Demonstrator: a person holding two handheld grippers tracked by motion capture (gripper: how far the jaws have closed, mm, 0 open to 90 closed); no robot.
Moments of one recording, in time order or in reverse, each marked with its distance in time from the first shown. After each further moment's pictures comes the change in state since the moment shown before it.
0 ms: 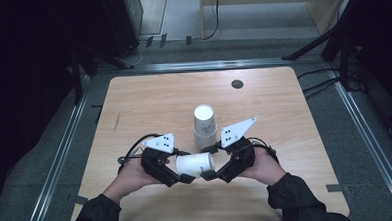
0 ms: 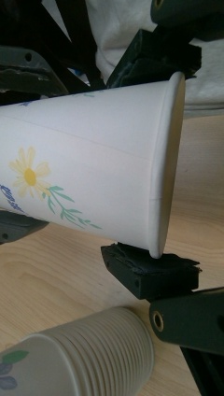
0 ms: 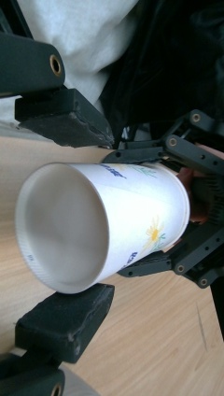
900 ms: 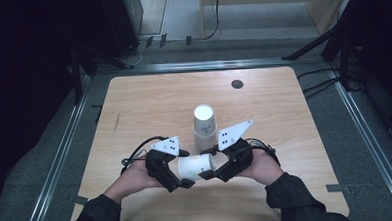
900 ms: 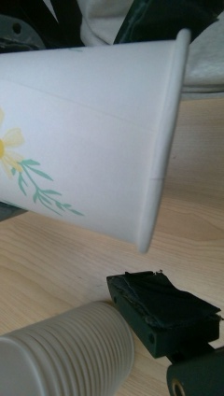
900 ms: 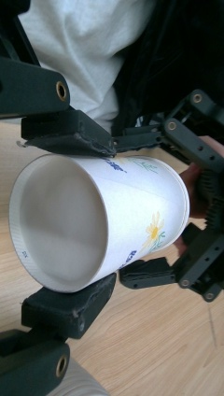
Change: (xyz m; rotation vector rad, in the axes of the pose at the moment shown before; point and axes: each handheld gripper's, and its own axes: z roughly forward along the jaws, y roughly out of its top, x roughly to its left) left arm 0.001 -0.004 0.016 0.045 0.035 -0.013; right arm 0.000 -0.001 0.005 0.041 -0.027 -0.029
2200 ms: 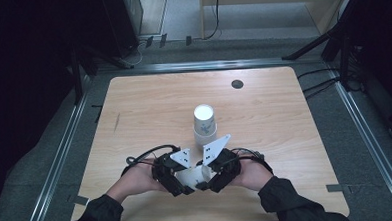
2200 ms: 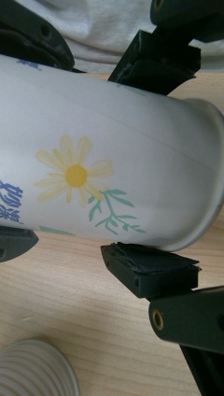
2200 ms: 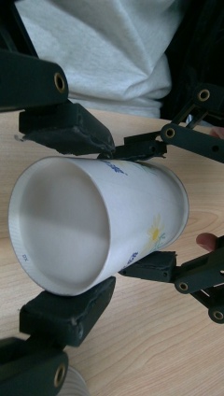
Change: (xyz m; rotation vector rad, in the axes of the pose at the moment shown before) left arm 0.001 -0.010 0.031 0.329 0.018 0.068; right arm 0.004 -0.014 0.046 0.214 -0.041 -0.064
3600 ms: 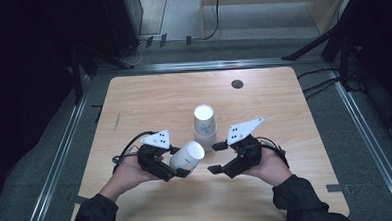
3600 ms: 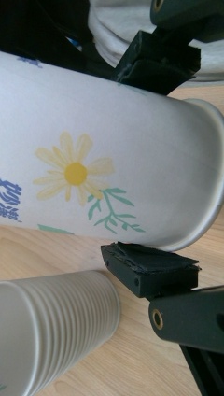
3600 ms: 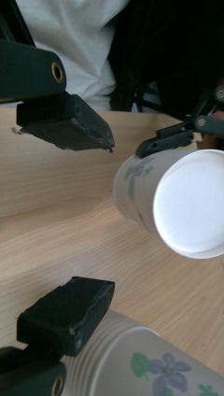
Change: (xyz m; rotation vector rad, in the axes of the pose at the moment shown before) left arm 0.013 -0.014 -0.047 -0.329 0.029 -0.110; right arm -0.009 -0.012 -0.061 -0.188 -0.086 0.159
